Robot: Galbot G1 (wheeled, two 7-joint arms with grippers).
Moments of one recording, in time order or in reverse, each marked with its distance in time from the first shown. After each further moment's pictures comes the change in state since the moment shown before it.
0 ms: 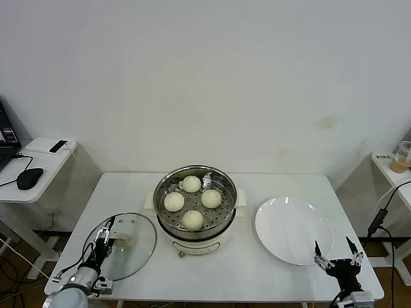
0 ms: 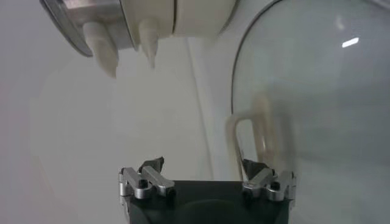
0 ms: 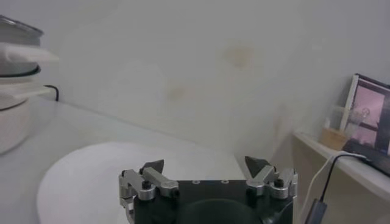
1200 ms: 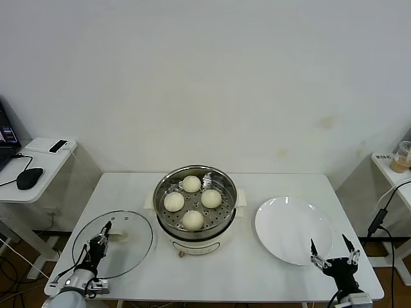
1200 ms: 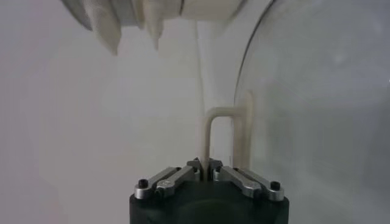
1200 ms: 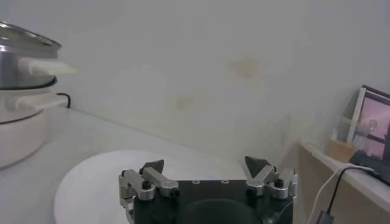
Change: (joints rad) left arm 0.019 -0.036 -0.050 -0.003 -0.092 -0.024 -0.056; right arm -0.035 -0.010 -0.025 0.056 -0.002 0.004 0.007
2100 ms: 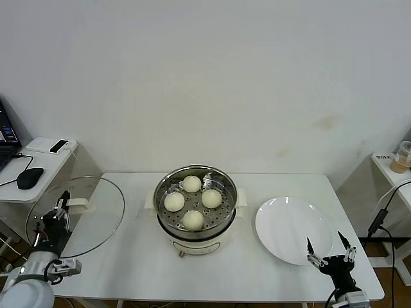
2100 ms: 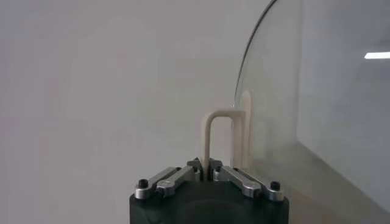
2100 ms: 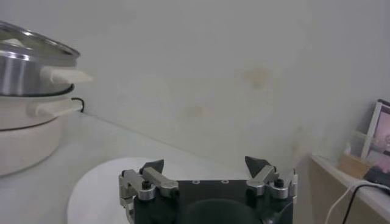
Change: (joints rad) left arm 0.135 0.107 -0.183 -0.421 -0.169 0.224 0.160; right arm 0.002 -0.011 -0.017 0.008 -0.018 0.005 -0.007
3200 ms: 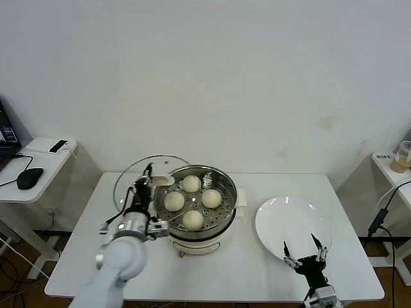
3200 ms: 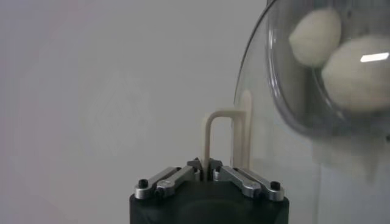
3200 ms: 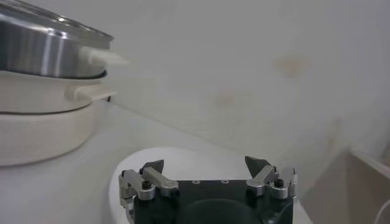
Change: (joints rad) left arm -0.469 -0.140 0.612 0.008 0.212 0.329 0.266; right arm 0.074 0.050 -0.121 -0.104 -0.128 0.004 0.001
